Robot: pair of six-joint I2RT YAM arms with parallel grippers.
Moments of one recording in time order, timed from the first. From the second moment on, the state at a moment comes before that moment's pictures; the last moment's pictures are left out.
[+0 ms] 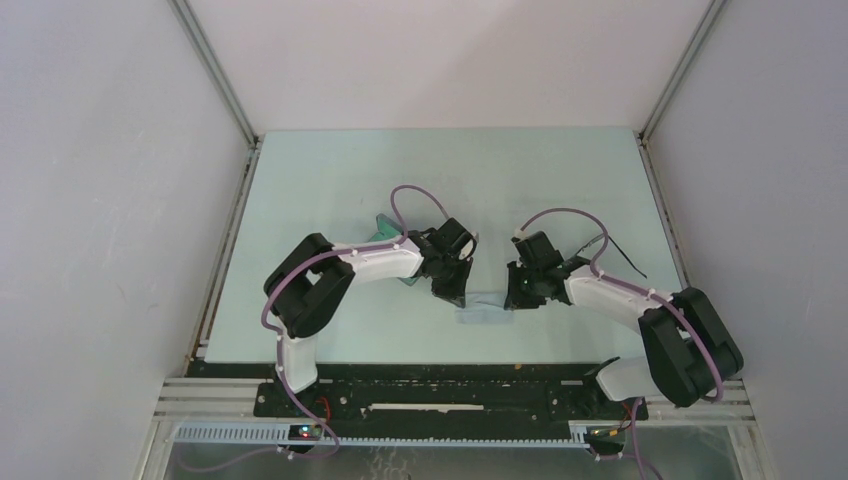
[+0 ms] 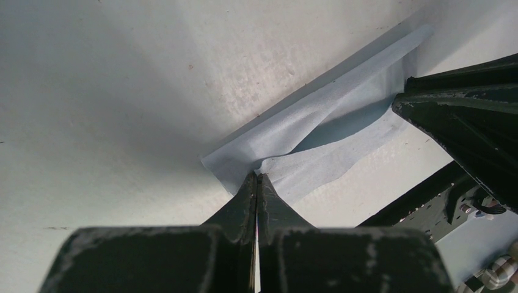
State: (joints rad) left arm -0.86 1.91 1.21 -0.43 0.24 -0.56; right arm 0.51 1.38 0.64 -0.36 -0.11 0.48
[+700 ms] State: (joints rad) left arm -0.86 1.91 1.22 -0.44 0.24 -0.56; right arm 0.52 1.36 0.65 -0.38 -0.10 0.48
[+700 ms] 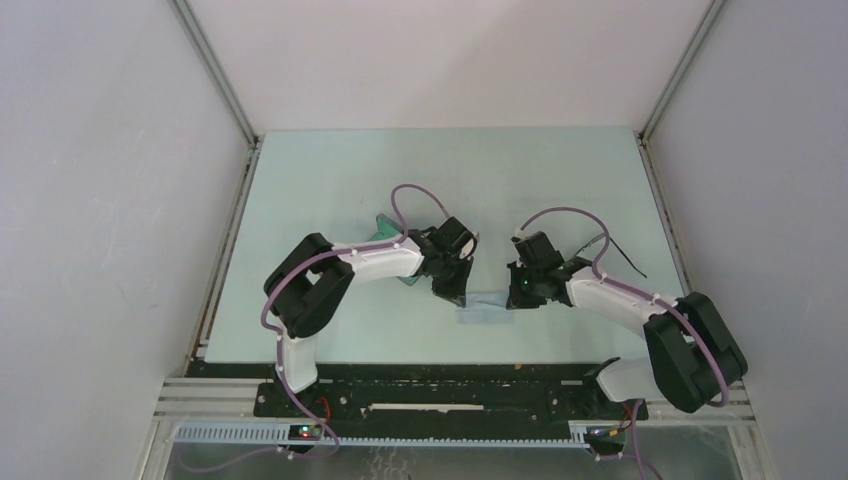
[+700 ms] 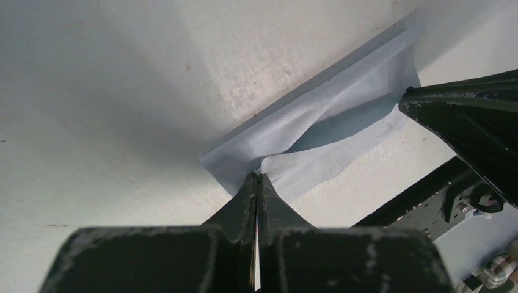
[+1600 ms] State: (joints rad) left arm -0.86 1.91 1.25 -0.48 0.24 -0.56; right arm 0.55 1.31 0.65 -0.39 -0.10 0.47
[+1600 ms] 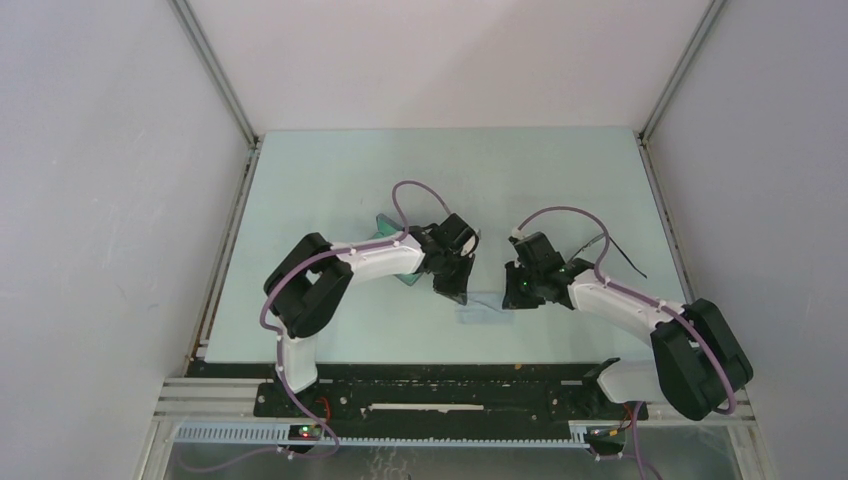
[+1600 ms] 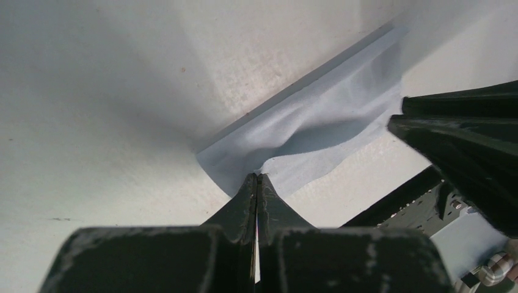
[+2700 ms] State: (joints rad) left arm -0.82 1.91 1.28 -0.46 0.24 -0.57; right arm 0.41 1.21 0.61 -0.38 -0.14 0.65
